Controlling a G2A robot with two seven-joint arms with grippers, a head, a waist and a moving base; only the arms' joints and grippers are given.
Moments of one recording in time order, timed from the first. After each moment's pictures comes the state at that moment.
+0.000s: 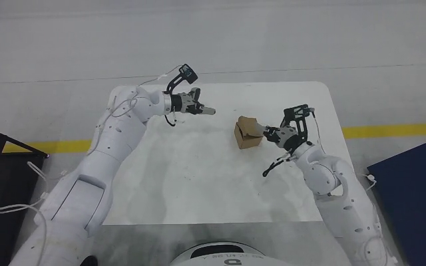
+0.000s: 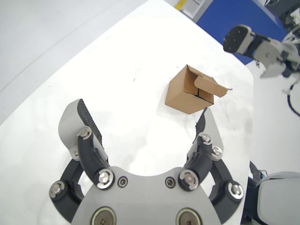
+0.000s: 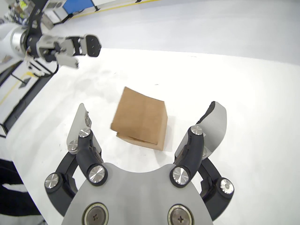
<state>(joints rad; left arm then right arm) 0.62 -1.32 -0.86 -0.79 0.62 -0.84 -0.62 -1.57 -1.14 1.41 -1.82 -0.80 -0.11 0.41</state>
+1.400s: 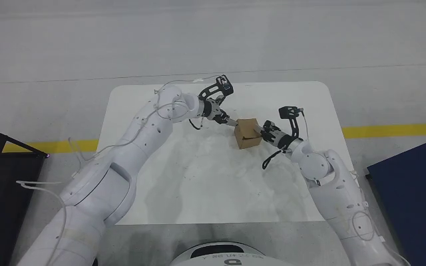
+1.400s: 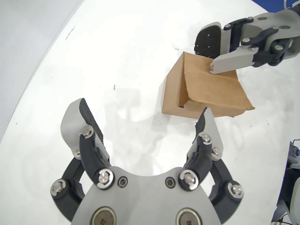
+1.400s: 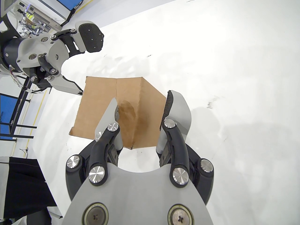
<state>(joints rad) 0.49 -1.50 -0.59 -0.60 0.83 -0.76 -0.43 -1.41 -1.16 1.33 -1.53 -0.60 -0.18 0.49</state>
